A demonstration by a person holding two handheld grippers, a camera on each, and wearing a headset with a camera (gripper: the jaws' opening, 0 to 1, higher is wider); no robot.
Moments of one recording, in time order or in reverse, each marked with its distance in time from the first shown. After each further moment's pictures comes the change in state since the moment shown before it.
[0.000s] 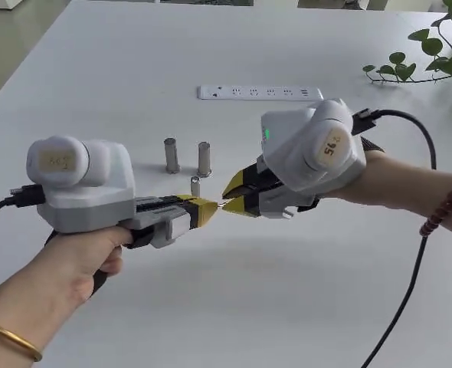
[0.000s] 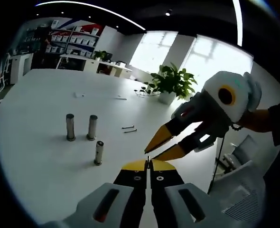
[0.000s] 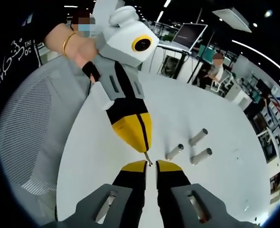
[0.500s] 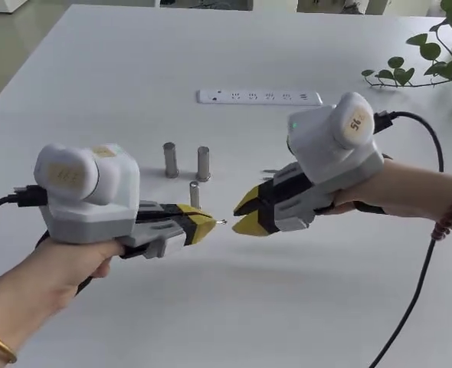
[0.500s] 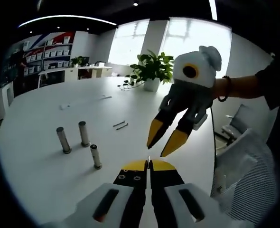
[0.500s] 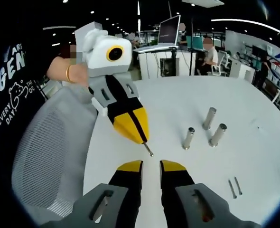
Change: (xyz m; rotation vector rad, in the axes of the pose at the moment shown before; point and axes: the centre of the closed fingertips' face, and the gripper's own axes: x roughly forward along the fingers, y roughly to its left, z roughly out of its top) left arm -0.002 -0.005 -0.013 0.235 0.088 -0.091; right arm -0.009 0.015 -0.014 0.313 -0.099 0.156
